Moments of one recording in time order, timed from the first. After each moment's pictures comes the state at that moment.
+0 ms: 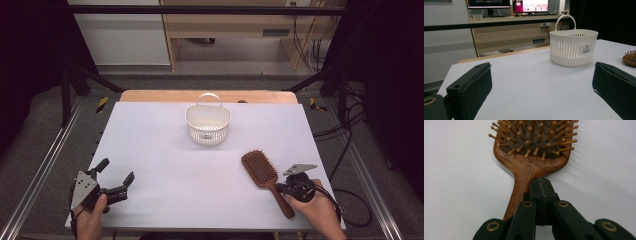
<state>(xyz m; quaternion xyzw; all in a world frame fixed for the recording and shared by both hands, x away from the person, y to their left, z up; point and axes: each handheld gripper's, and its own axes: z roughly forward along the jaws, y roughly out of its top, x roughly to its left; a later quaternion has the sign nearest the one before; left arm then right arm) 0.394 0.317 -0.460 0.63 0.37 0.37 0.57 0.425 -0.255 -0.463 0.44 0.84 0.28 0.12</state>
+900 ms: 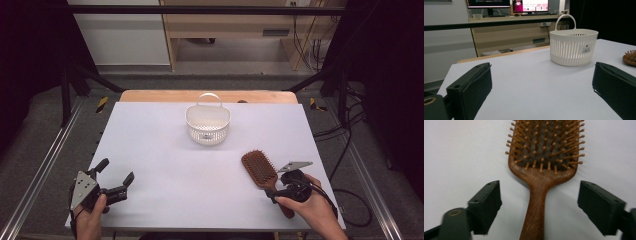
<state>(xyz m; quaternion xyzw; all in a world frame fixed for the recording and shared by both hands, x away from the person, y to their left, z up) 0.394 0.318 -0.460 0.63 0.37 0.37 0.57 0.423 -0.234 -0.445 0.46 0.84 0.27 0.13</state>
